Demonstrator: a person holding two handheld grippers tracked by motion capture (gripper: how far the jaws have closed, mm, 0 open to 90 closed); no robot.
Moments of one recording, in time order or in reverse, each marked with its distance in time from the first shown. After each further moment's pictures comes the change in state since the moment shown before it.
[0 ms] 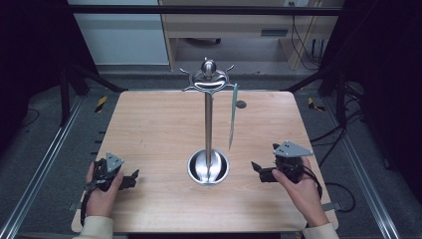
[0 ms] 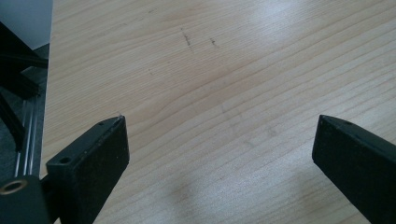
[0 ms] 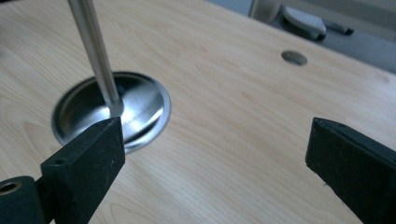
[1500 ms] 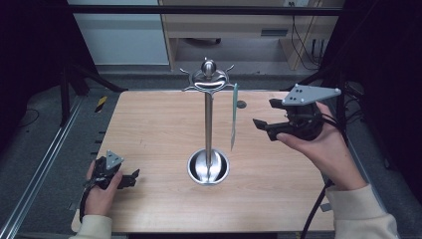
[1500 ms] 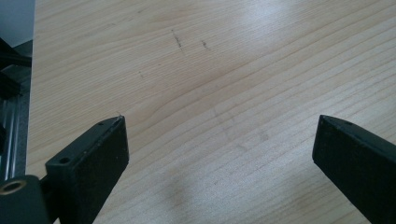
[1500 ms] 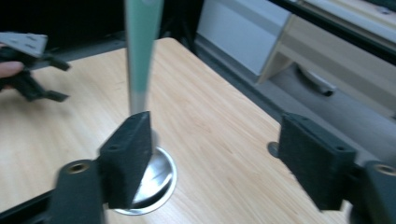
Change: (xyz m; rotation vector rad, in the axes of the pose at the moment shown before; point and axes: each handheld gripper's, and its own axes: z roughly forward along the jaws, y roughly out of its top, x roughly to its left) left arm 0.004 0.003 0.001 0.013 -0.053 -0.005; right arm -0.003 0.163 -0.081 -0.067 0.091 -0.183
